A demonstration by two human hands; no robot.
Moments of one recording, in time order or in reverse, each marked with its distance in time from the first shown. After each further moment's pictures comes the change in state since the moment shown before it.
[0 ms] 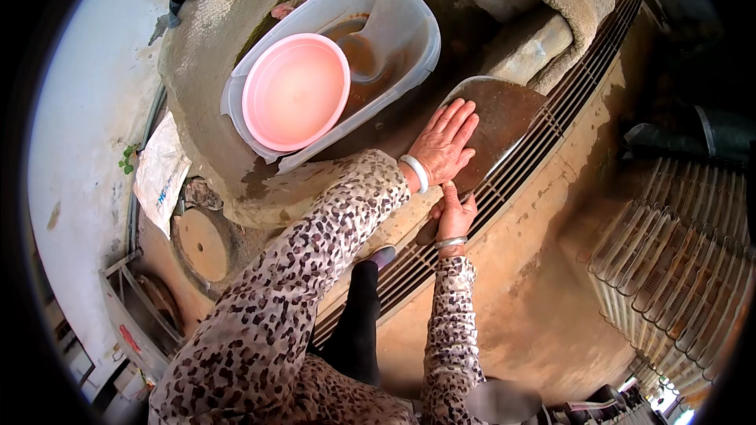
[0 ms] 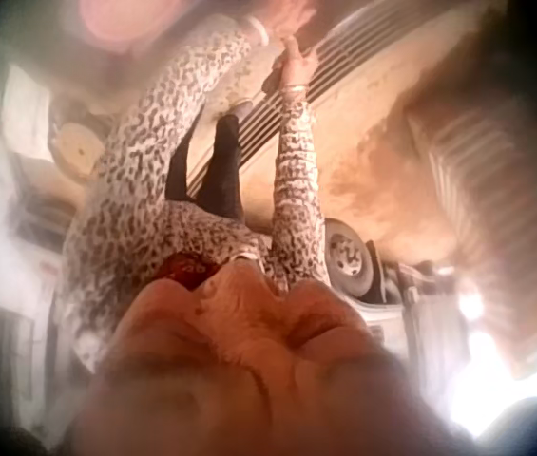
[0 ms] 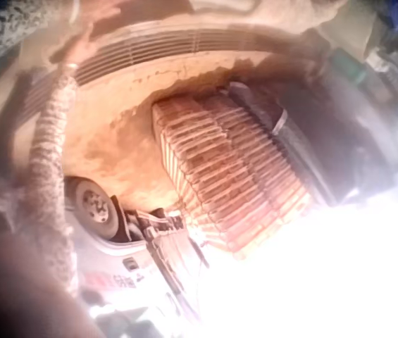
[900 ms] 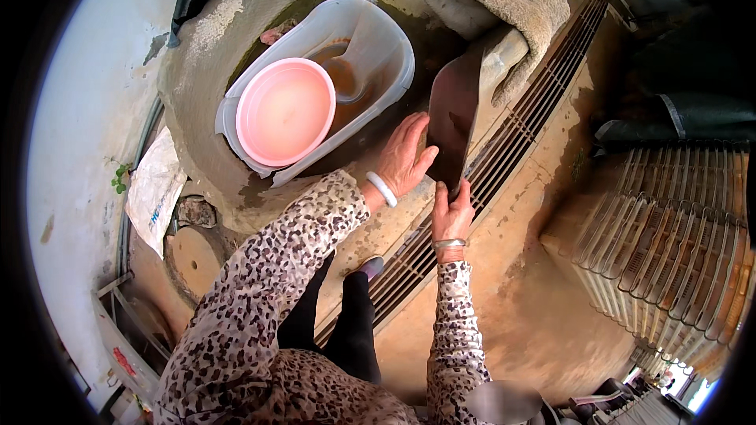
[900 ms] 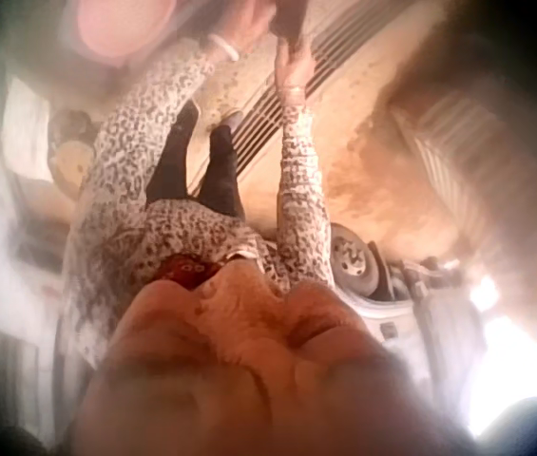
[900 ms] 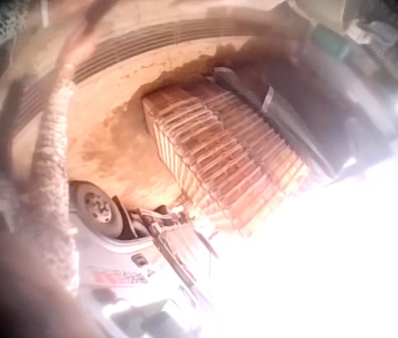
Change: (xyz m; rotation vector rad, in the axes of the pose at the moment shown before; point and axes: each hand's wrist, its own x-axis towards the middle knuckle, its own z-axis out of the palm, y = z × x) left_hand -0.004 0.045 -0.074 -0.400 0.178 -0.205; right_hand -0.041 -0.060 -0.017 -0.829 0.077 -0.619
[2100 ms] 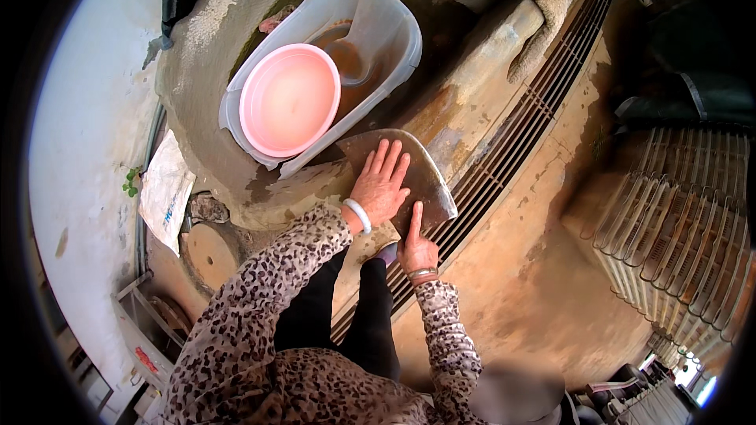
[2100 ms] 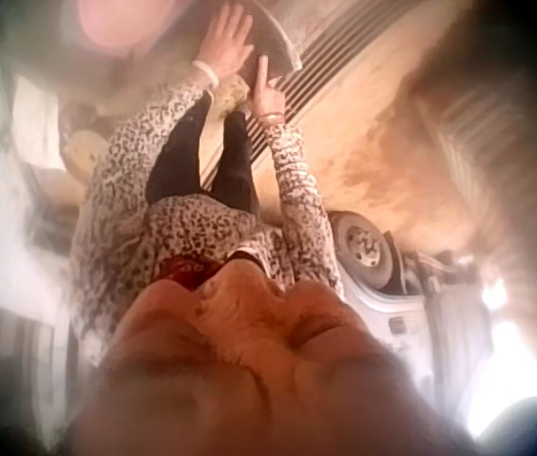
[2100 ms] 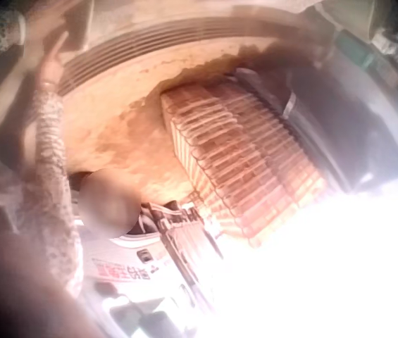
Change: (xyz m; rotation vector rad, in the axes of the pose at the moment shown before) left_hand -0.097 -0.044 -0.019 0.616 -0.584 -0.089; right_hand -0.125 0.064 0.042 -0.461 -0.607 -0.022
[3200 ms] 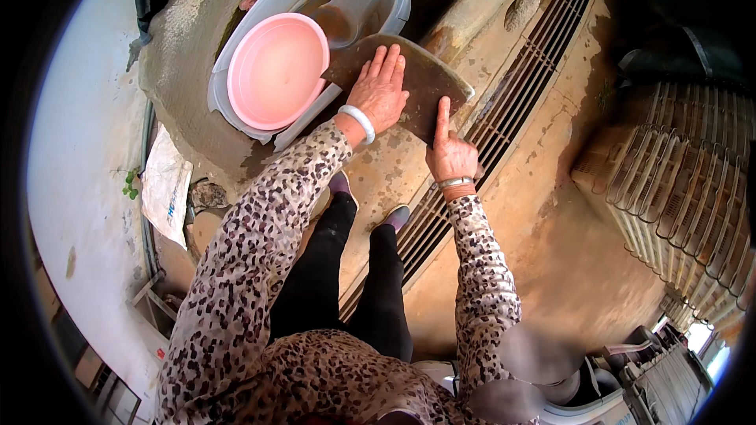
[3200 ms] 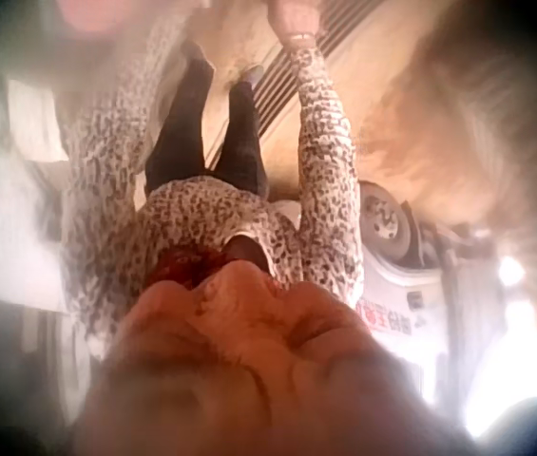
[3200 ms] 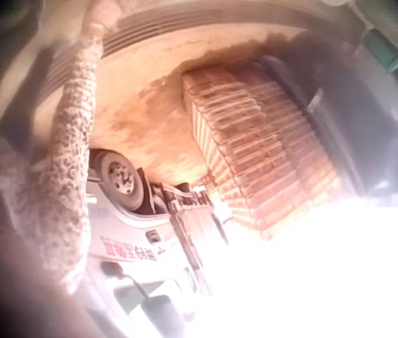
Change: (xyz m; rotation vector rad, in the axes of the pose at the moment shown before) left_hand 0.072 -0.027 -0.025 0.138 0.153 0.054; right_hand 0.091 0.015 -0.055 -0.381 0.363 -0.090
